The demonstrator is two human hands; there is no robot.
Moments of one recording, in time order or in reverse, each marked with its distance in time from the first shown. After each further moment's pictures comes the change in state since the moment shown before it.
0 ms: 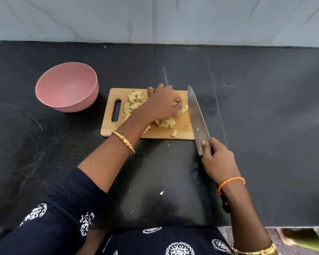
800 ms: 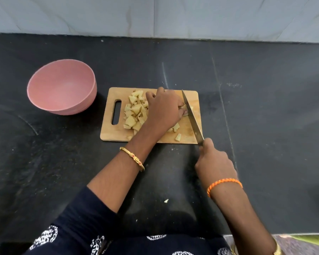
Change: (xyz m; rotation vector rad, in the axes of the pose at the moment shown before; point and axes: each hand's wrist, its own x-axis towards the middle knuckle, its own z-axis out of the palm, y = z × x) left_hand -0.005 0.009 0.014 0.003 0.231 -0.126; right_hand -0.008 -0.042 0.008 -0.467 -0.133 0.098
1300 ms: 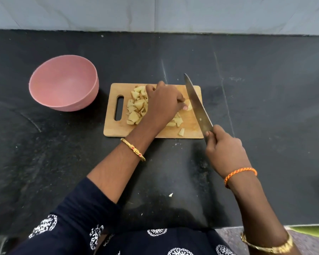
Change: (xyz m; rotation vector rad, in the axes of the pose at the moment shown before) left_hand 0.001 -0.009 -0.002 -0.109 -0.020 -0.002; right_hand 0.013 0.010 -0.006 0.167 0.150 -0.089
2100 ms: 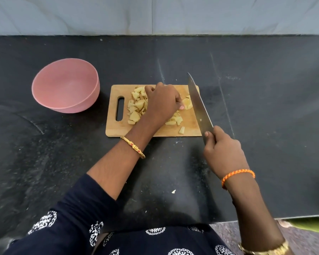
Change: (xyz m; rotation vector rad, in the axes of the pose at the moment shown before) left_hand -0.001 -0.005 0.000 -0.083 -0.014 -0.027; right_hand -0.019 -0.008 0.002 0.080 0.018 0.053
